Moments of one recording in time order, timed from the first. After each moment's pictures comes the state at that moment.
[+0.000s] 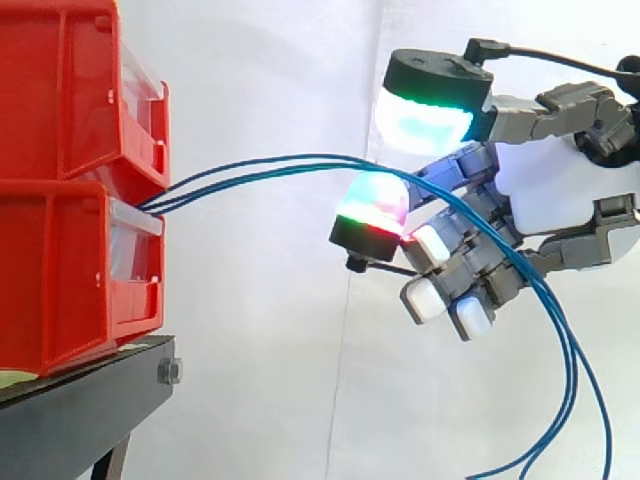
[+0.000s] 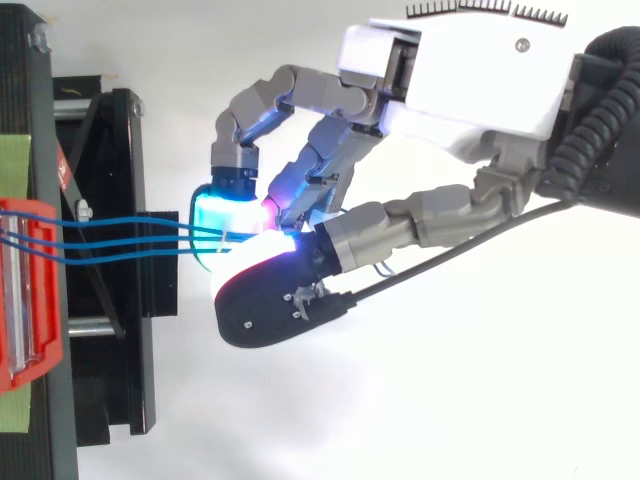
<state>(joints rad) 0.13 -2.20 -1.11 -3.13 -1.19 -0.13</state>
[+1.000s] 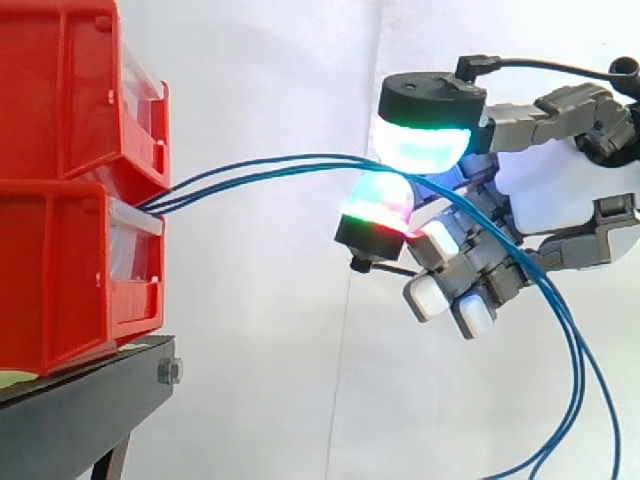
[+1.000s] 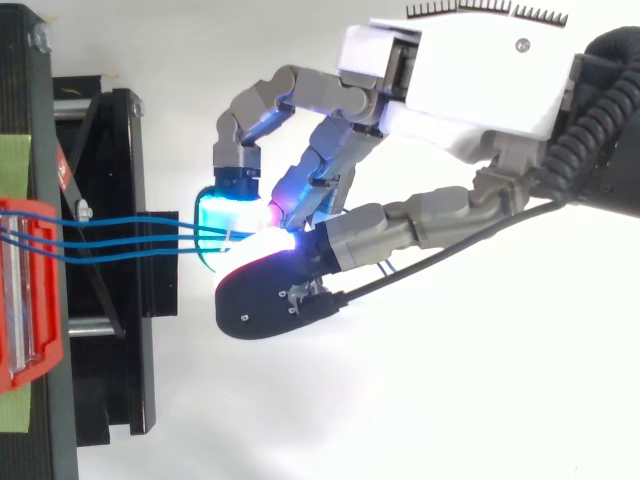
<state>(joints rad) 0.13 -2.20 -1.11 -3.13 -1.19 -0.13</state>
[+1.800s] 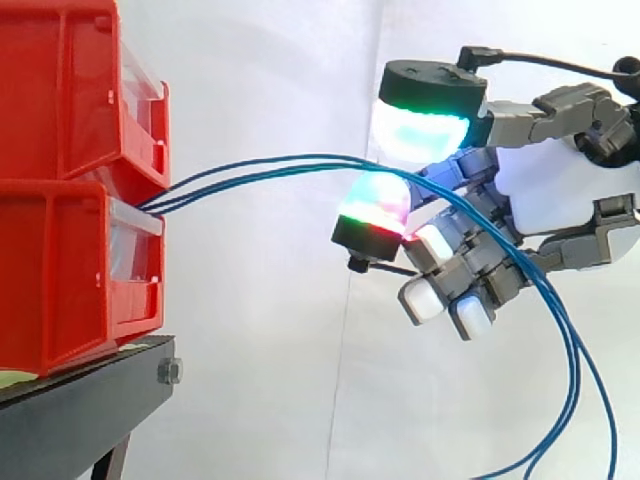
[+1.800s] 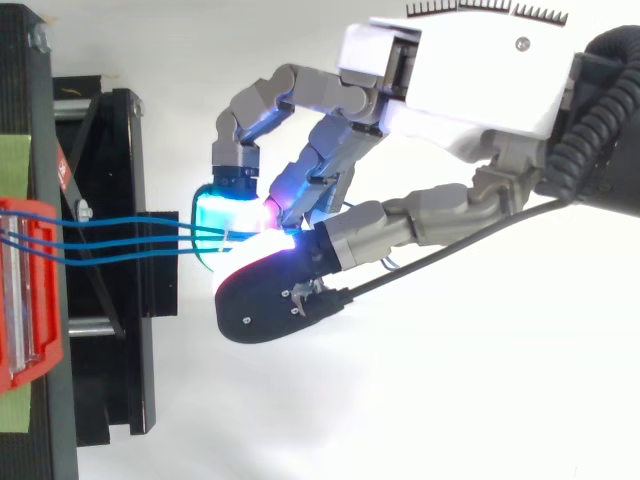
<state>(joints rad) 0.13 -2.20 -1.11 -3.13 -1.19 -0.13</state>
